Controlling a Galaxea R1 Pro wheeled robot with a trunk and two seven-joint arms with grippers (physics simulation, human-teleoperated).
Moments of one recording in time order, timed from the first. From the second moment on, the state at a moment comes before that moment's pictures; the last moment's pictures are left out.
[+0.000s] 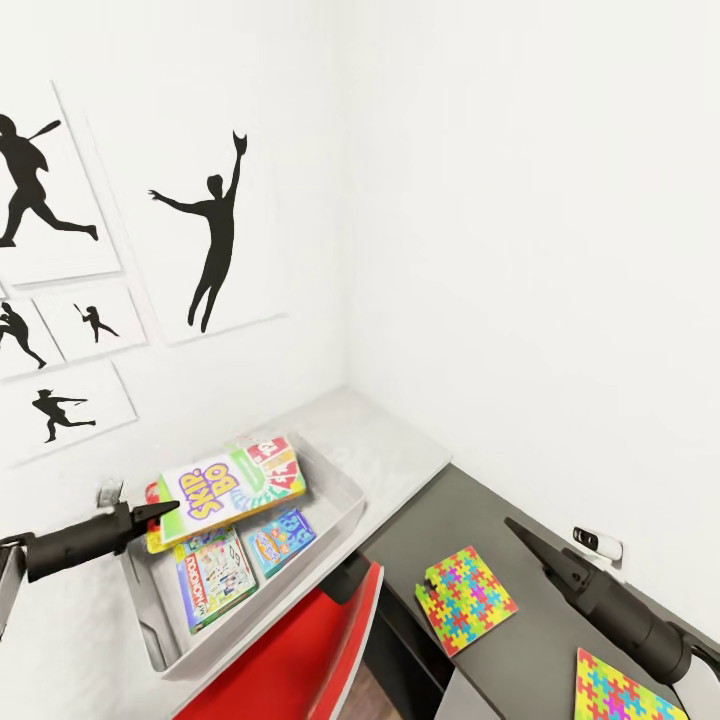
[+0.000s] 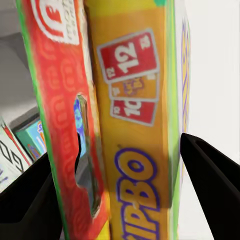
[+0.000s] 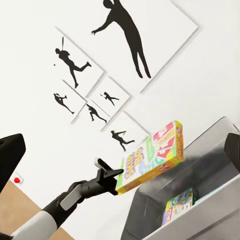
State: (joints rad) left arm -0.54 0.37 0.50 -0.94 0.10 1.02 -1.22; right arm -0.03 -0.21 -0.26 -1.56 -0.90 0.59 1.07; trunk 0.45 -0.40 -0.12
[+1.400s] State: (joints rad) left arm -0.54 0.22 0.54 -0.94 0.11 0.92 -0.89; right arm -0.03 -0.21 -0.26 -1.56 -0.90 0.59 1.06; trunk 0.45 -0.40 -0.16
